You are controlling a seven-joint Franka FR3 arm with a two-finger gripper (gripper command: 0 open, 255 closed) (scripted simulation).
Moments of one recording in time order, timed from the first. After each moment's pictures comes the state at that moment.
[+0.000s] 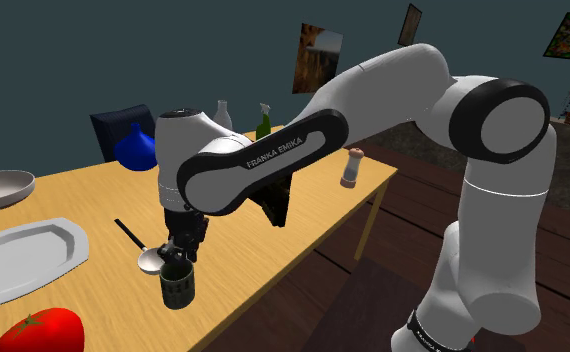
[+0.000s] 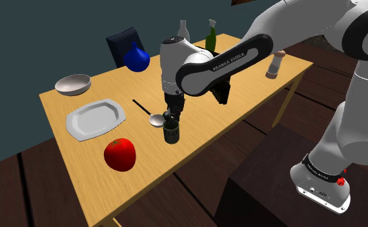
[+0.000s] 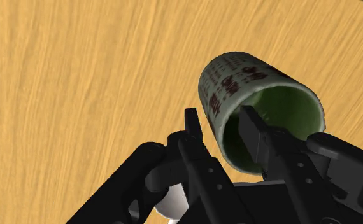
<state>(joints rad) 0.29 0.27 0.27 -1.89 -0.03 2.16 0.25</state>
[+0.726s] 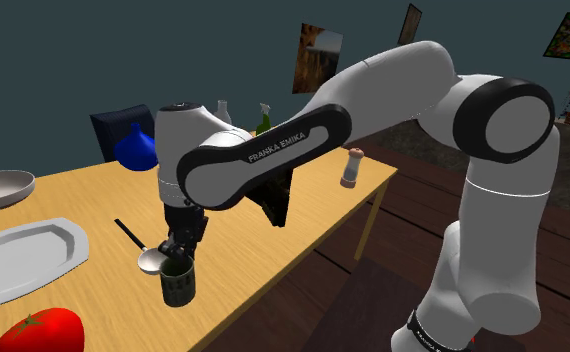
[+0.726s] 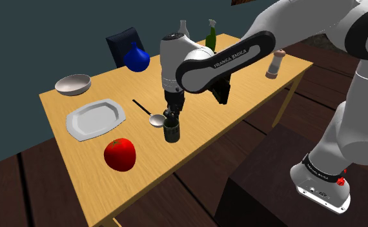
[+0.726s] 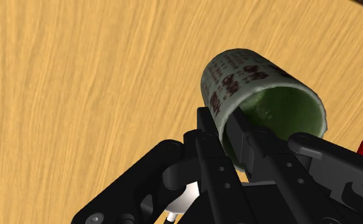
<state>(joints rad) 0.29 0.25 0.27 -1.89 -0.03 2.13 0.25</state>
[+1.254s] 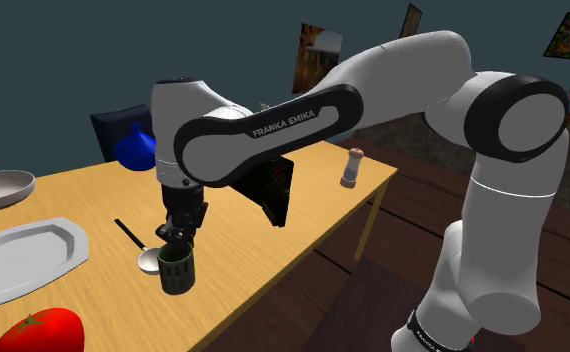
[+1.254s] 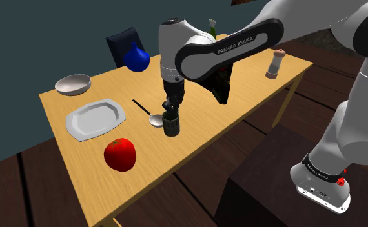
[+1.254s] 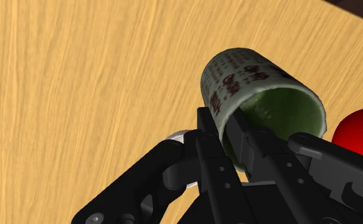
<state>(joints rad) 0.29 0.21 0.28 -1.83 -0.02 2.04 0.25</state>
